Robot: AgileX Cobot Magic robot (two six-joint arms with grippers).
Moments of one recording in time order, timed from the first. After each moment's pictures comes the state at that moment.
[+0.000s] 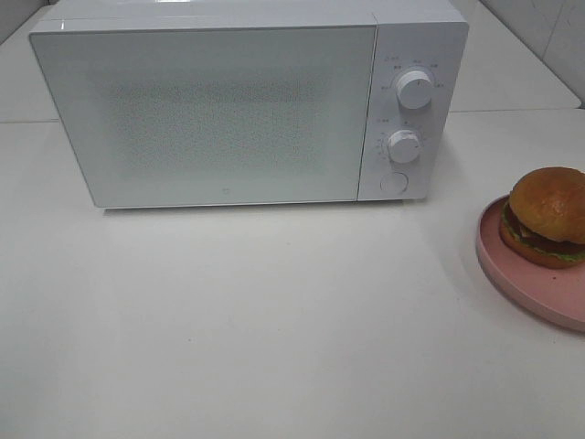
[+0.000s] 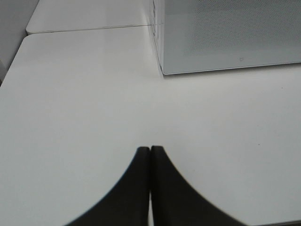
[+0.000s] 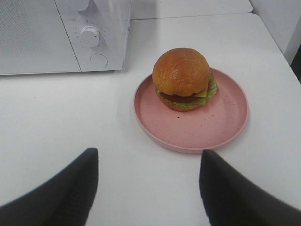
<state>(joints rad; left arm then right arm) 0.03 0.00 -0.51 -0.15 1.06 0.16 0.03 0.00 -0.50 0.00 1.02 0.07</state>
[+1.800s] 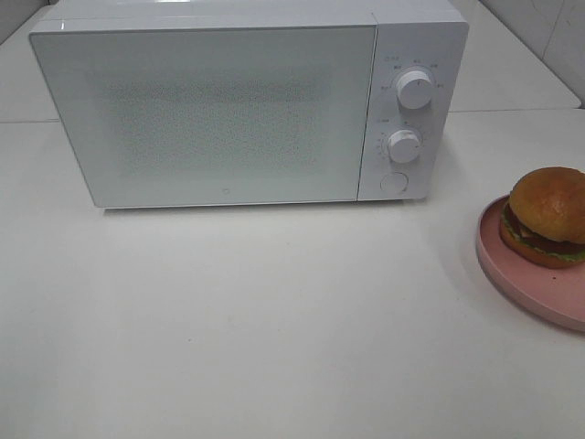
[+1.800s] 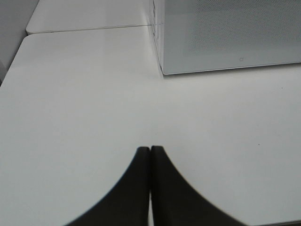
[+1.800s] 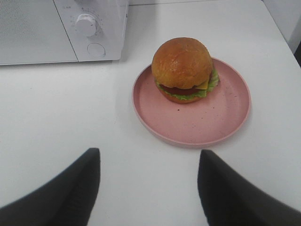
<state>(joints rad) 0.03 0.00 -0.51 -0.15 1.06 0.16 0.03 0.10 -0.51 0.00 0.99 0.07</state>
